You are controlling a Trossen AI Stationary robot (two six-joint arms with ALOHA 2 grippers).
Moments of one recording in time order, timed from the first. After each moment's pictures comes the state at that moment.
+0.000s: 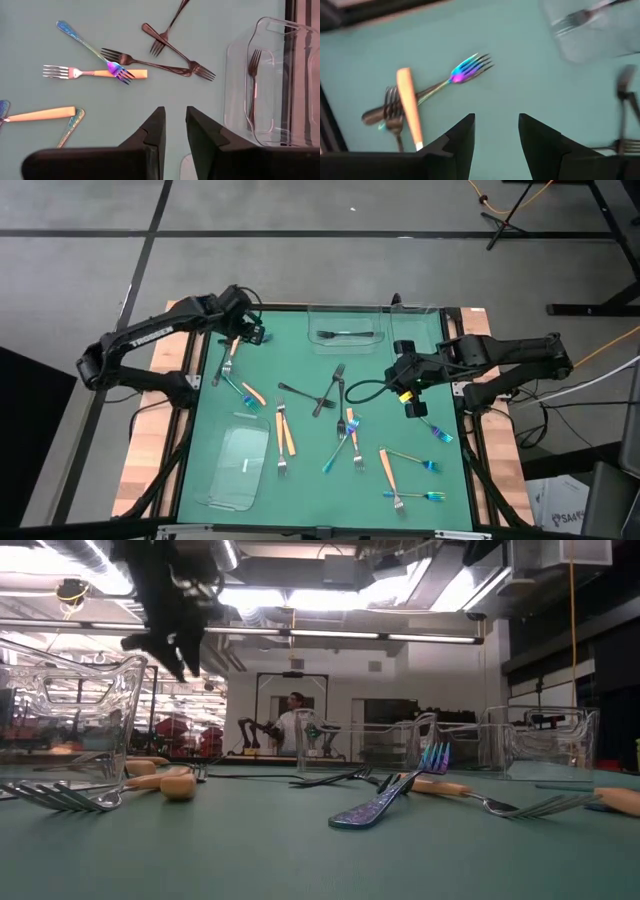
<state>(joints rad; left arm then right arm) 0.68 1.19 1.00 -0.91 -0.07 -0.57 0.18 1.33 1.50 -1.23 0.17 -0.09</state>
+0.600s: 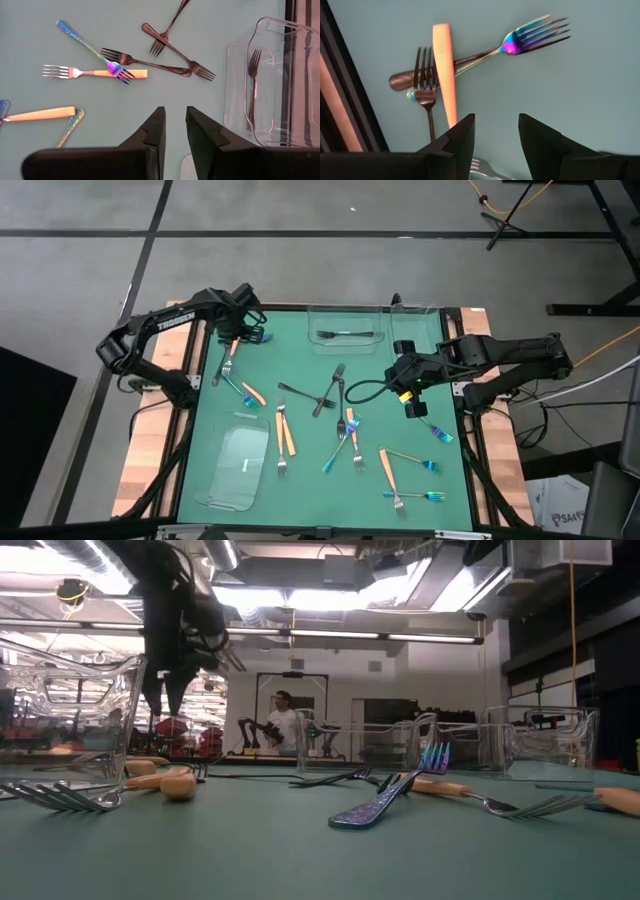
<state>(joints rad) 0.81 1.42 1.00 -1.00 -0.06 -0.57 0.18 1.33 1.50 -1.23 0.17 -0.09</state>
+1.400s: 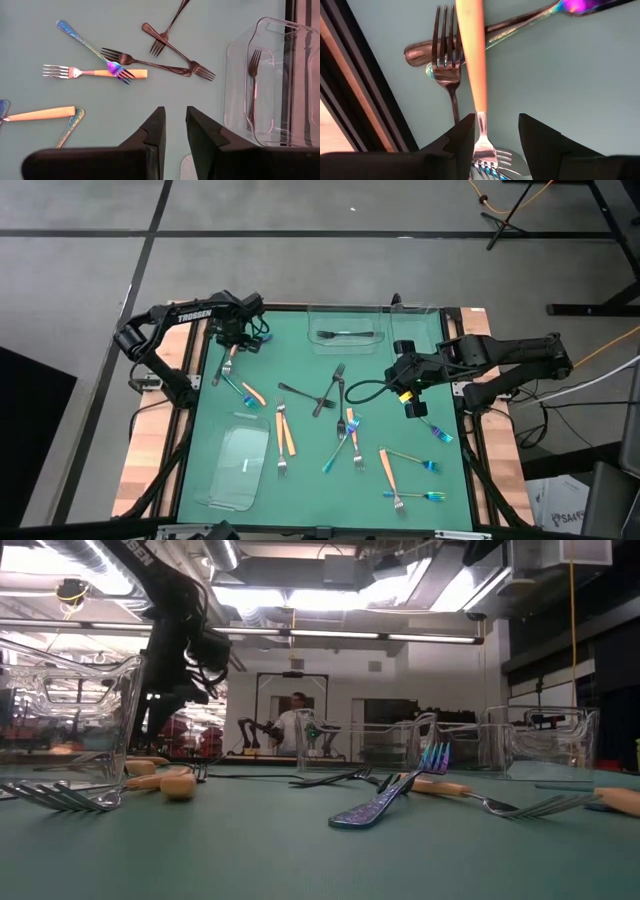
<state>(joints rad) 0.81 1.58 0.98 -1.08 -0.12 -0.57 0.18 1.33 1.50 -1.23 0.17 -0.09</state>
